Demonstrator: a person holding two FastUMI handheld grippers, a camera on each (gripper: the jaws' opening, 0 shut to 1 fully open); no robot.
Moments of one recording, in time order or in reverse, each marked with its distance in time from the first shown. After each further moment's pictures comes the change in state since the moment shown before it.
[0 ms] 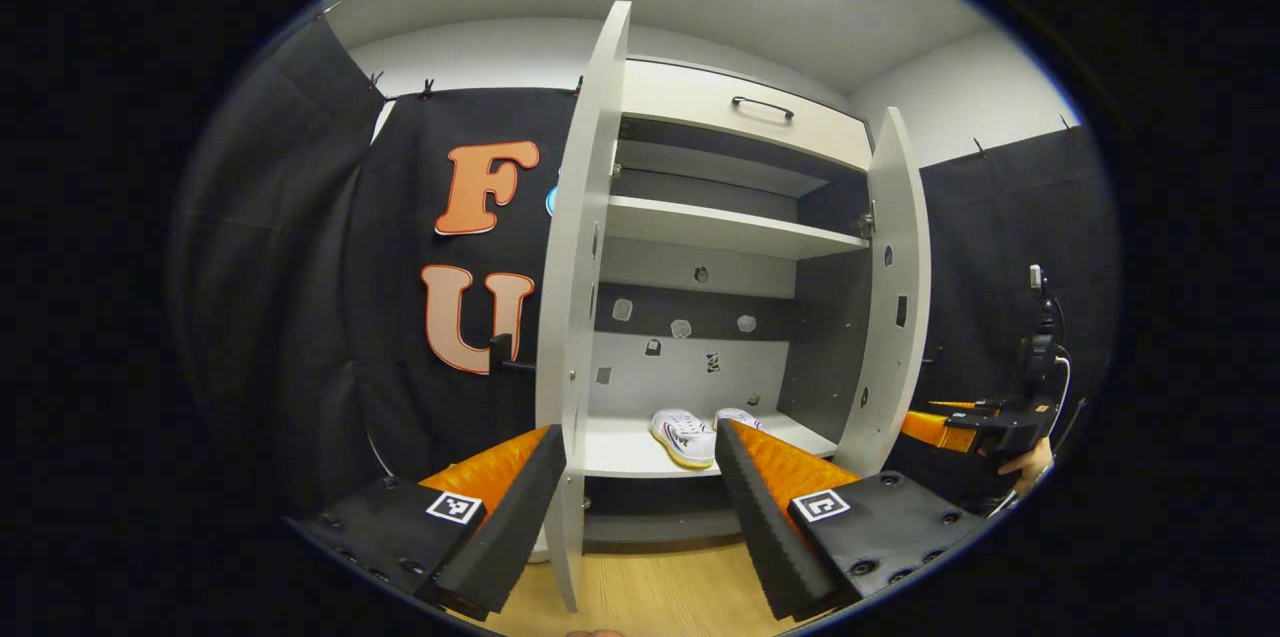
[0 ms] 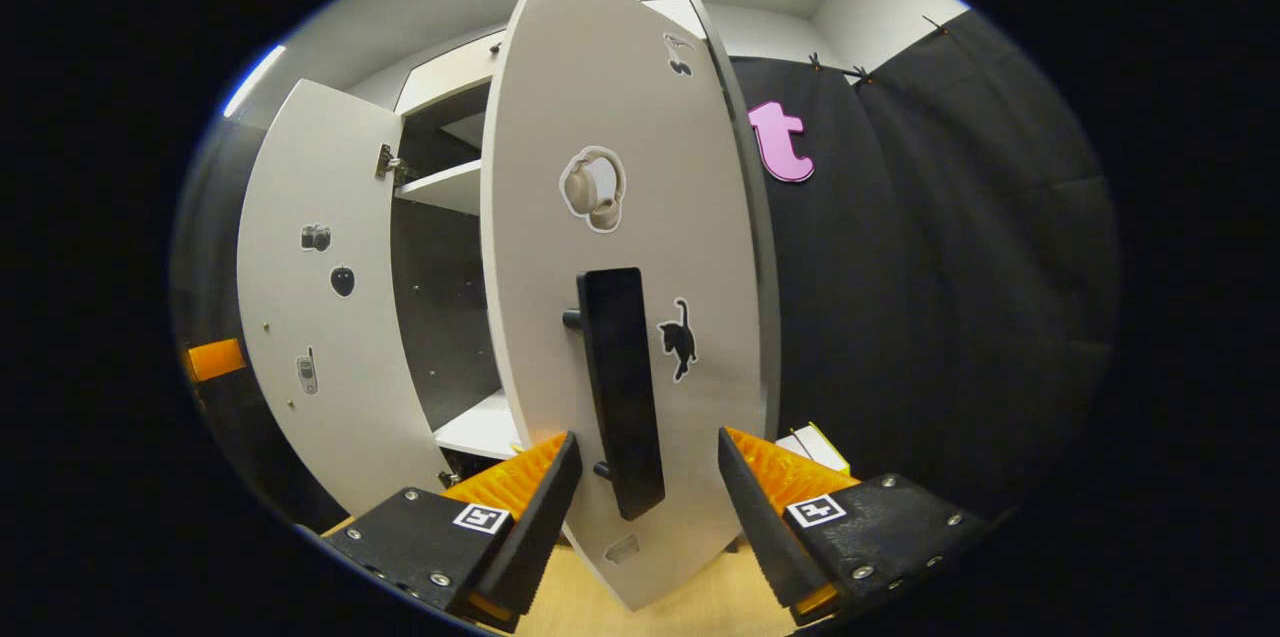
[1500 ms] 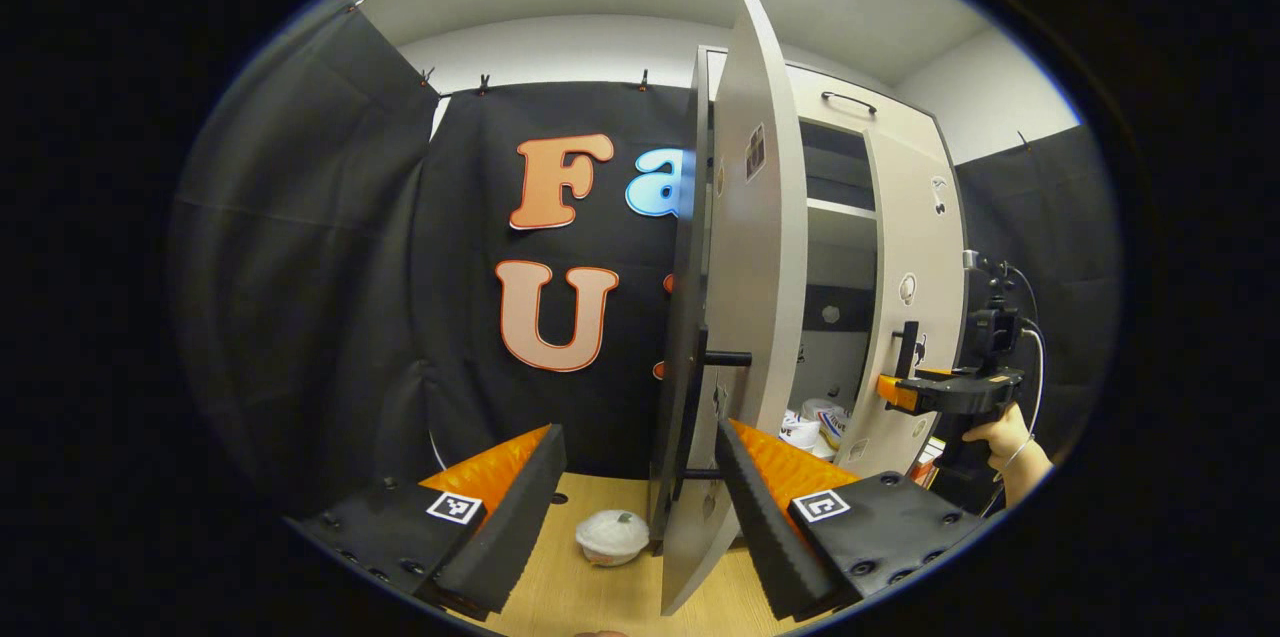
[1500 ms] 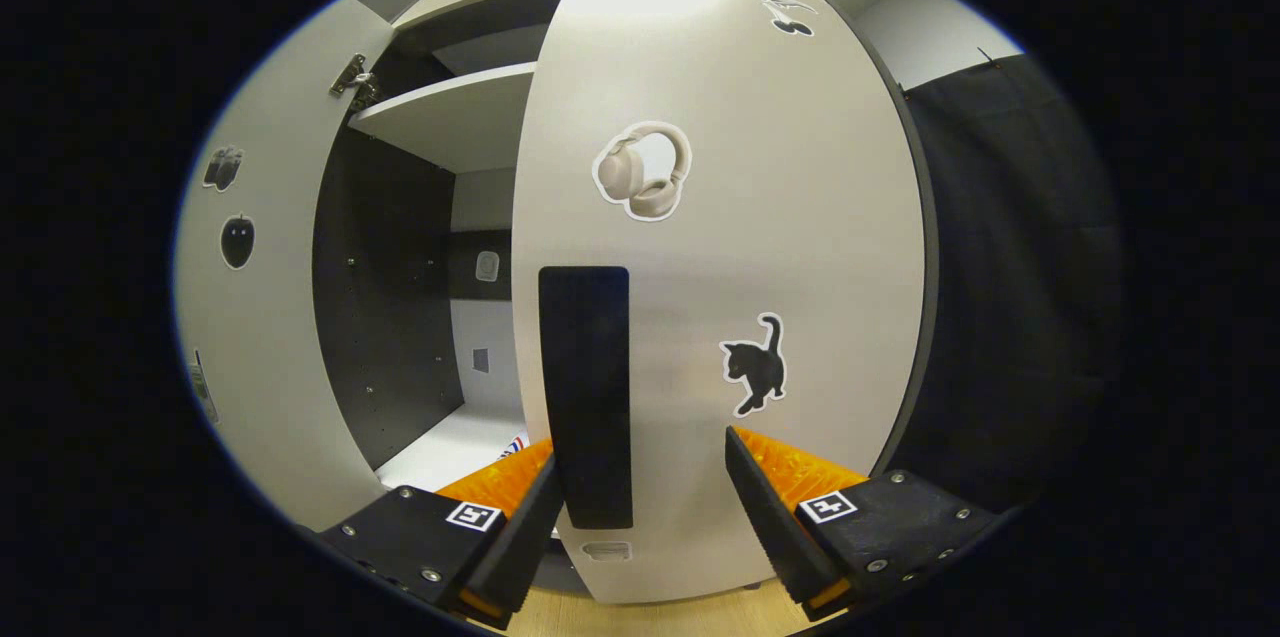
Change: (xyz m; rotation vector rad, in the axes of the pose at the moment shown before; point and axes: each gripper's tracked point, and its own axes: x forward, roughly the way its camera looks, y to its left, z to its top) left arm 0.012 0.114 -0.017 0.020 0.037 0.118; right arm 0.099 0.042 -0.004 -0.116 0.005 -0.147
